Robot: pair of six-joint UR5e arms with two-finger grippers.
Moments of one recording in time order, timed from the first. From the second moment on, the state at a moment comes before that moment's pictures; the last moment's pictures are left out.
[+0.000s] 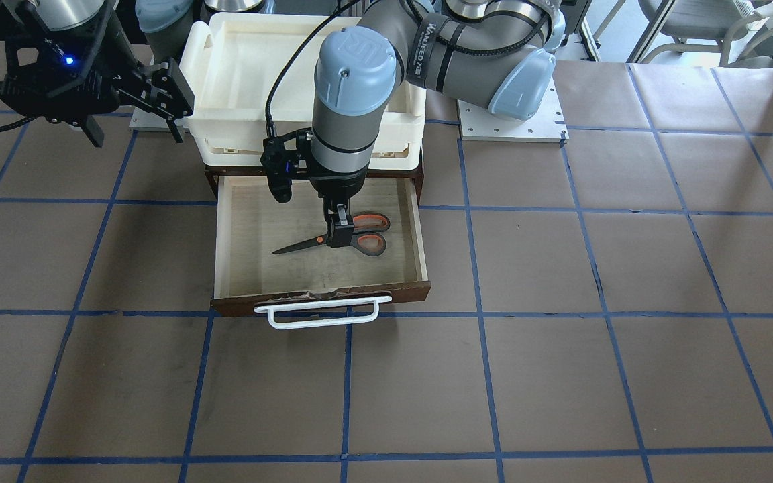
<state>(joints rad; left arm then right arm) -1.97 -1.82 -1.55 -1.29 1.43 0.94 1.56 -1.61 1.49 -1.46 -1.57 -0.11</state>
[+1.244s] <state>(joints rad) -1.57 -1.60 -1.50 -1.64 1.55 0.27 1.56 -1.60 1.50 -1.59 -1.57 -0.10</state>
